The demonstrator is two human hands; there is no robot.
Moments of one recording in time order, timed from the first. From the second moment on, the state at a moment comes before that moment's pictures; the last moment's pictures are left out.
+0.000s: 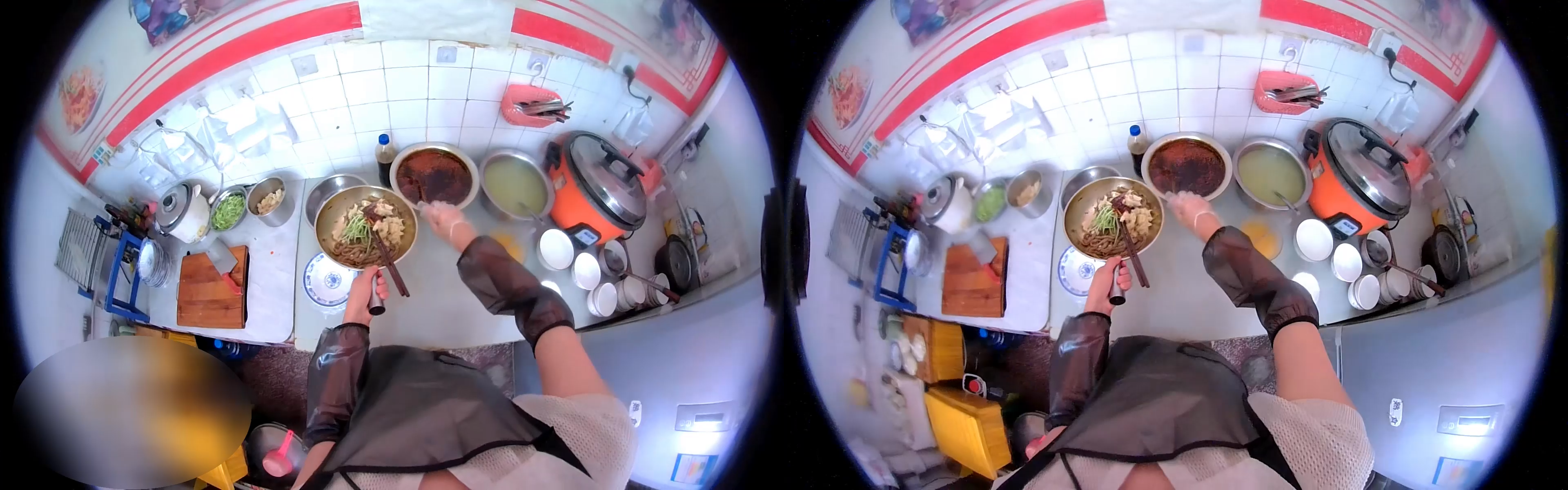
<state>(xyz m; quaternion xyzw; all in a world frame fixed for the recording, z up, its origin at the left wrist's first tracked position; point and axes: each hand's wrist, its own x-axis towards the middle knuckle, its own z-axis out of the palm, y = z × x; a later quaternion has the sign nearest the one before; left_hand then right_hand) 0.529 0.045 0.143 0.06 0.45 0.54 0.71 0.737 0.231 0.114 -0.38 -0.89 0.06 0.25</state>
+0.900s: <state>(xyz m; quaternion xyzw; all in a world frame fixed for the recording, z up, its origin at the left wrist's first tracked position) 0.529 0.046 0.144 0.11 0.47 0.52 0.71 0.772 0.181 0.186 -0.54 -0.45 0.45 0.55</state>
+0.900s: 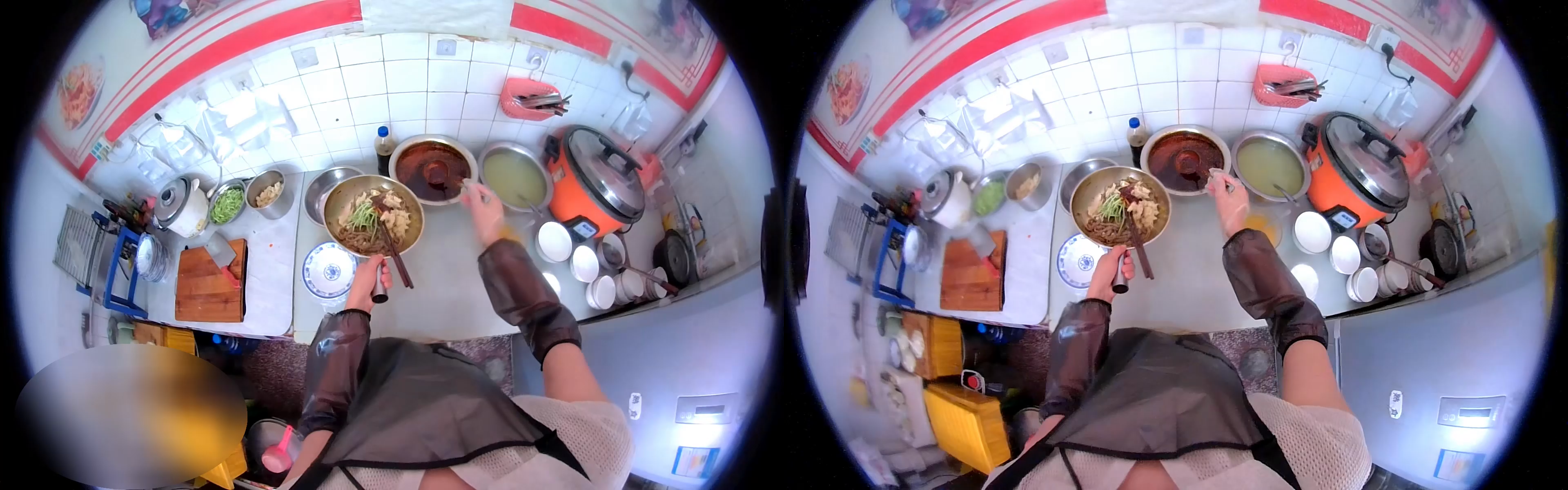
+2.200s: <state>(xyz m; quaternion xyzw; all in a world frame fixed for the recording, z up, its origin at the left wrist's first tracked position) 0.498 -0.020 0.163 0.02 0.48 0.47 0.74 1.006 0.221 -0.023 -0.66 -0.47 0.29 0.51</state>
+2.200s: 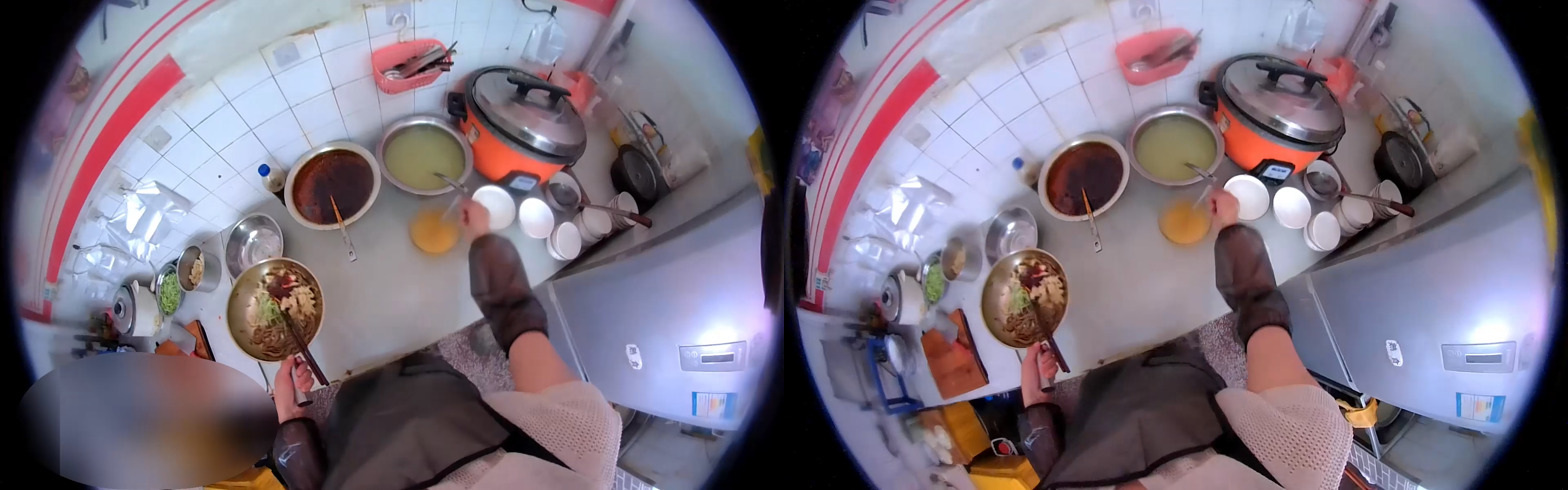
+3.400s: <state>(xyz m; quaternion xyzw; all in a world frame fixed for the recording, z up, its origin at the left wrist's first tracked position) 0.649 0.029 0.089 0.13 0.48 0.26 0.83 0.949 0.104 0.021 -0.54 -0.13 0.46 0.70</state>
